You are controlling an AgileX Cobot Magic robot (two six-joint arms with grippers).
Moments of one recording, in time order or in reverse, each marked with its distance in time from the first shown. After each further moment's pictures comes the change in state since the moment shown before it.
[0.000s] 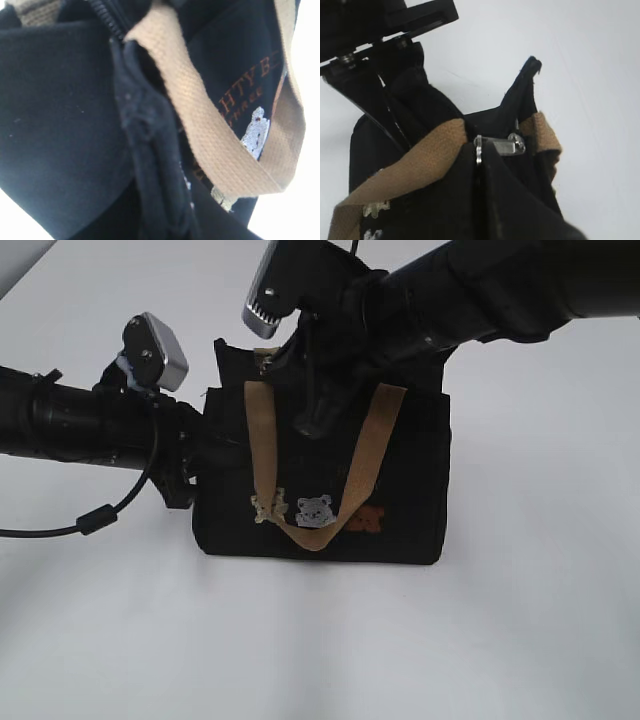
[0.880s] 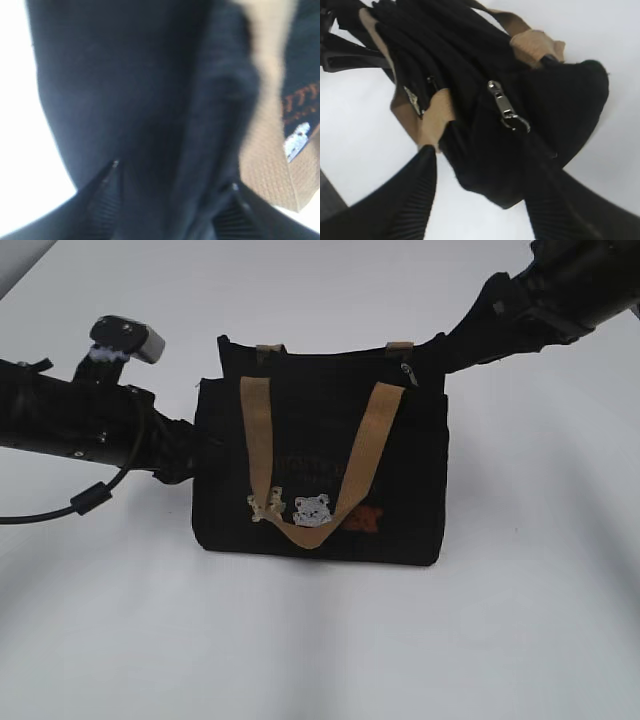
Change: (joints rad) left arm -0.004 -0.040 -0.002 0.093 -0.171 -0.499; right arm -0.415 -0.206 -0.001 -0.176 0.586 0.798
